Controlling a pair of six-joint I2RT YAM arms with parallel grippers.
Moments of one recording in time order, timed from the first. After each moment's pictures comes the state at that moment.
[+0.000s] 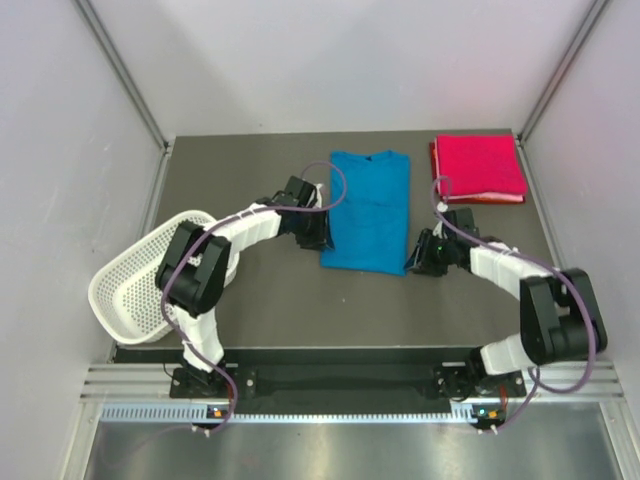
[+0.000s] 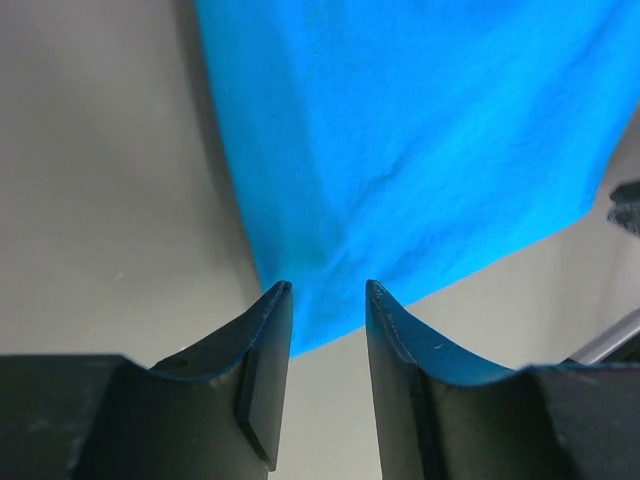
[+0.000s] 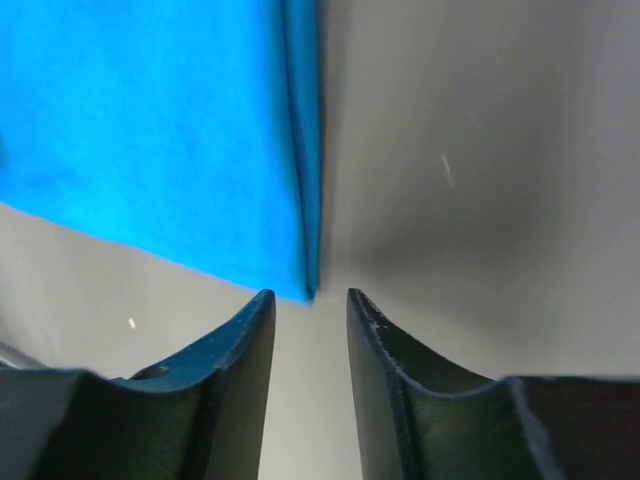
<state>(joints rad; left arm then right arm) -0.51 1.88 1.23 -0.34 0.33 -0.49 0.20 1.48 0.71 -0.25 -0.34 0.48</state>
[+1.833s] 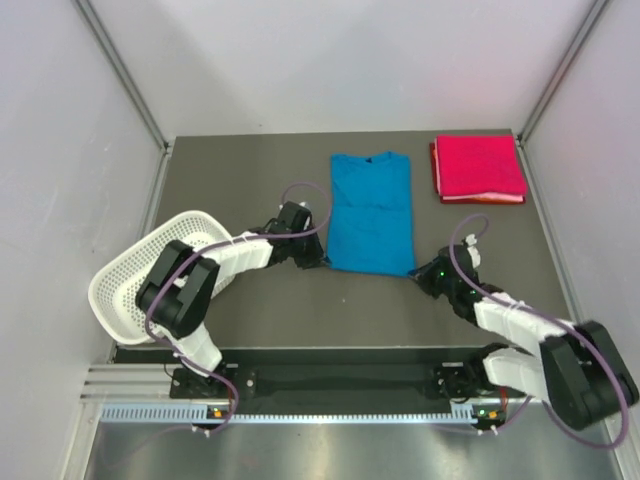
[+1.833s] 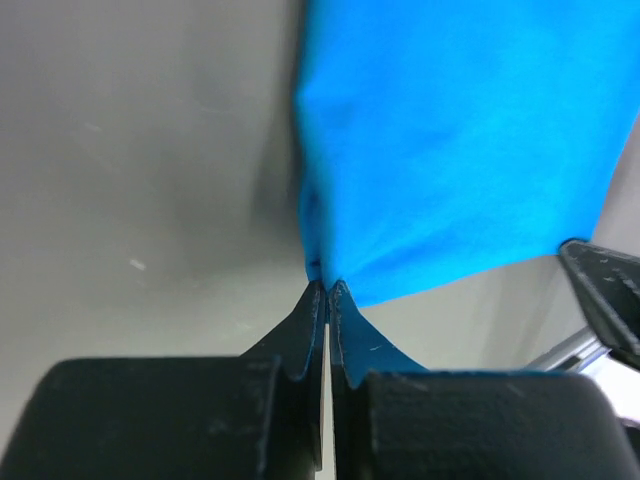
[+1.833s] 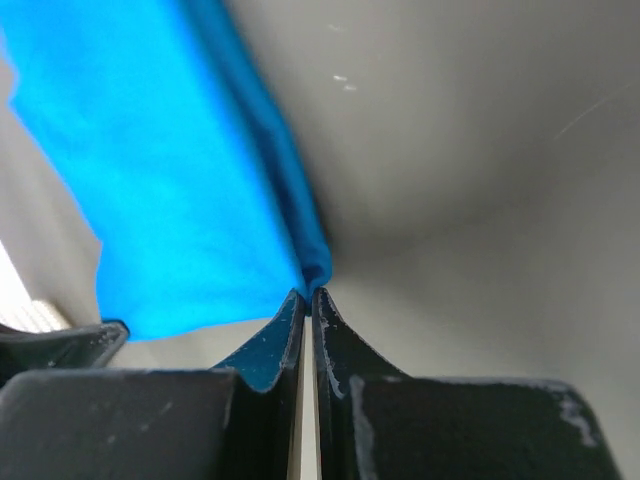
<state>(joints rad) -0.55 1.72 0.92 -0.10 0.24 -0.86 0.37 1.19 0.31 0.14 0.05 1.18</state>
